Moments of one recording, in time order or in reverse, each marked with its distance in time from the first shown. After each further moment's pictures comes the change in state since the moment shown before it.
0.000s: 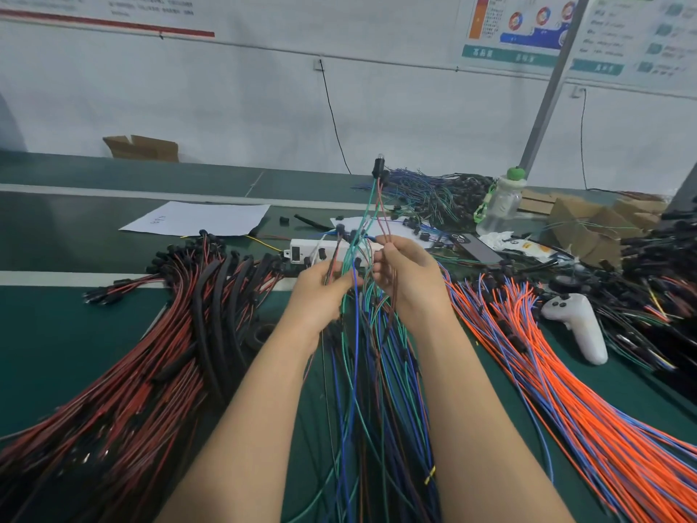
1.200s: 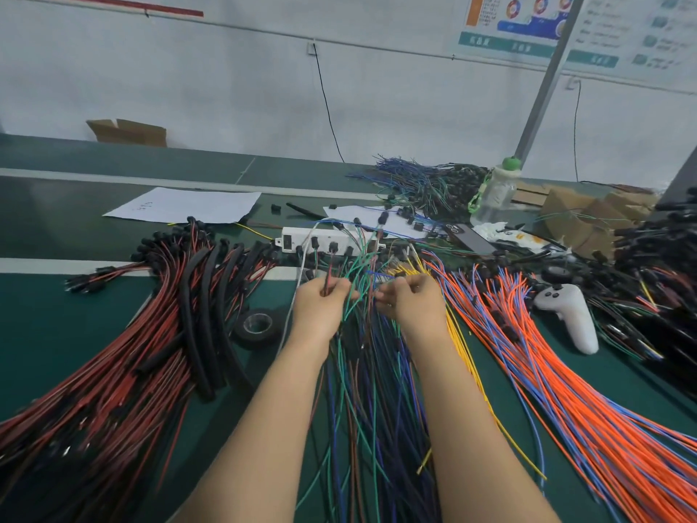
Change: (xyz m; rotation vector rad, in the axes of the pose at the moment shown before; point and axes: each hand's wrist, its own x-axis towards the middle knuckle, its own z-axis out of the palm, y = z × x) left_hand -0.001 -0.029 0.023 0.016 0.169 -0.072; right_hand -0.006 0.042 -0.029 -0.370 0.283 0.066
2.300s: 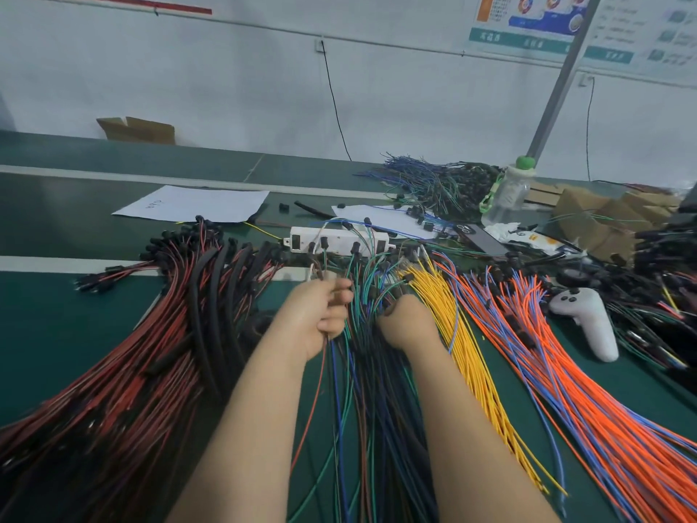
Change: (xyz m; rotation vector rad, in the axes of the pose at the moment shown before) left_hand 0.006 0.018 -0.029 -0.518 -0.259 -0.423; right_hand 0.009 0.012 0.007 -1.028 -0.167 0.033
